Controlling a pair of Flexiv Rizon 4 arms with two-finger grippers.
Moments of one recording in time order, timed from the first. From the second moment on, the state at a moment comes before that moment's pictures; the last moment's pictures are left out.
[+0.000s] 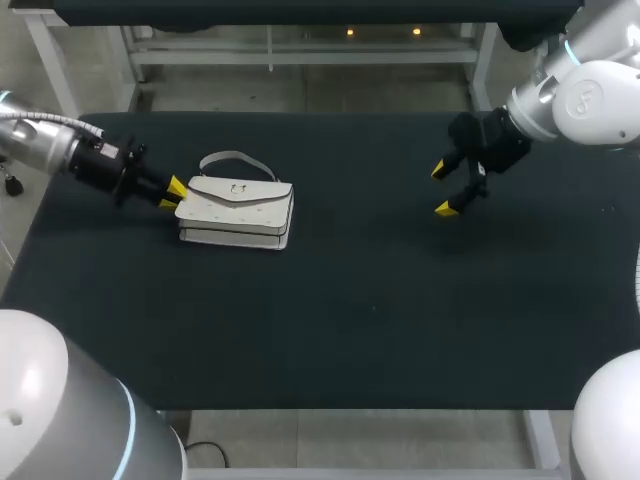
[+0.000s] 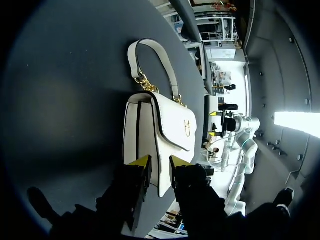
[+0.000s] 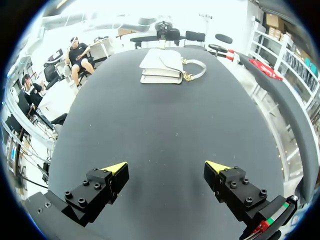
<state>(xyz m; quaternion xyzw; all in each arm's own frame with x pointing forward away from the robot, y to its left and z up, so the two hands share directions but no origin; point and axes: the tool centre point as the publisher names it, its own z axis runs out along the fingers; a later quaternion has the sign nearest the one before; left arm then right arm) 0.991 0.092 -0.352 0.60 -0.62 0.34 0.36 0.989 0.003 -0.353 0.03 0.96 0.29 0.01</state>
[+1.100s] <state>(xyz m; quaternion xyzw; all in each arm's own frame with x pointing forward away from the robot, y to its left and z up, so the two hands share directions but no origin) 0.984 0.070 -0.356 0.62 -0.59 0.39 0.34 0.989 0.003 -0.353 0.03 0.96 0.29 0.01</state>
